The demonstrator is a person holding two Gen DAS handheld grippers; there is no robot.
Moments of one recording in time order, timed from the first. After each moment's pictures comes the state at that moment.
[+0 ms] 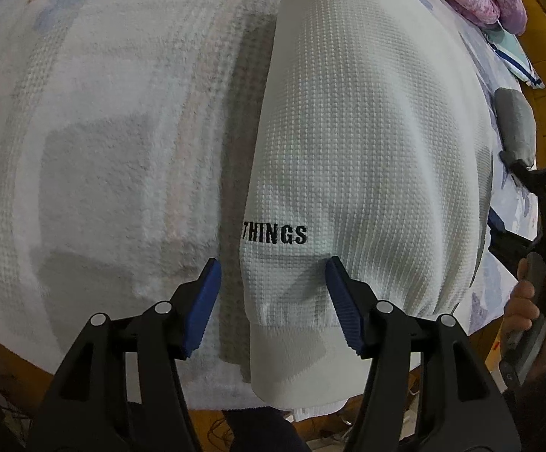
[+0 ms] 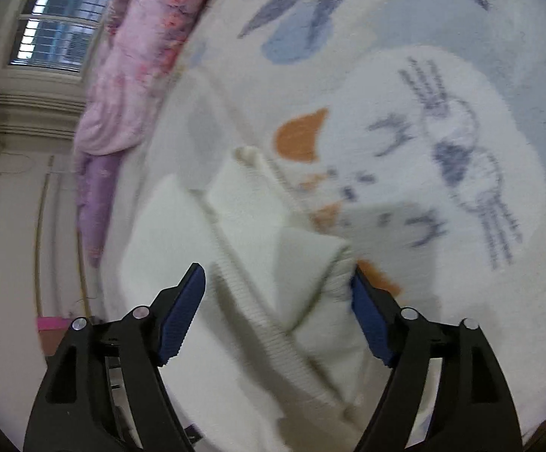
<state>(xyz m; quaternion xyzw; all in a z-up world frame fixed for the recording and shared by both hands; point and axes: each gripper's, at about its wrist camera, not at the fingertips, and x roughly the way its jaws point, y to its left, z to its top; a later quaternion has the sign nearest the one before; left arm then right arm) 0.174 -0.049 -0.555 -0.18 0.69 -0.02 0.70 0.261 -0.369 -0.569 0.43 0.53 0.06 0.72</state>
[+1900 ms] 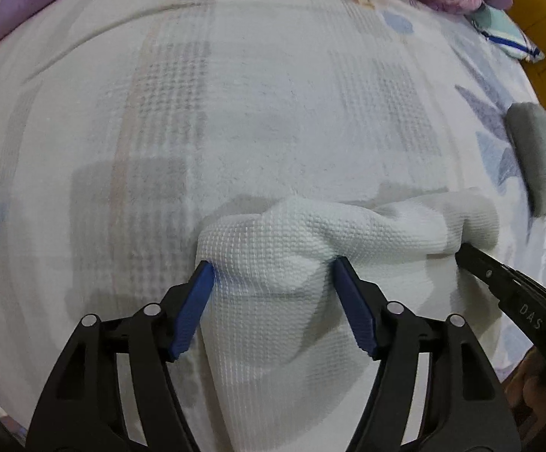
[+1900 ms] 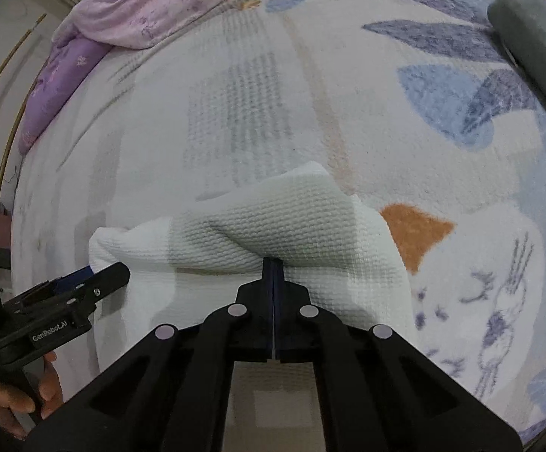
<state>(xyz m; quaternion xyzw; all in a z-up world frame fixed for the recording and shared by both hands) 0.362 -0.088 -0.566 -0.05 0.65 -0.05 0.76 0.372 -0.285 -0.571 0.18 0.61 0.08 0.77</state>
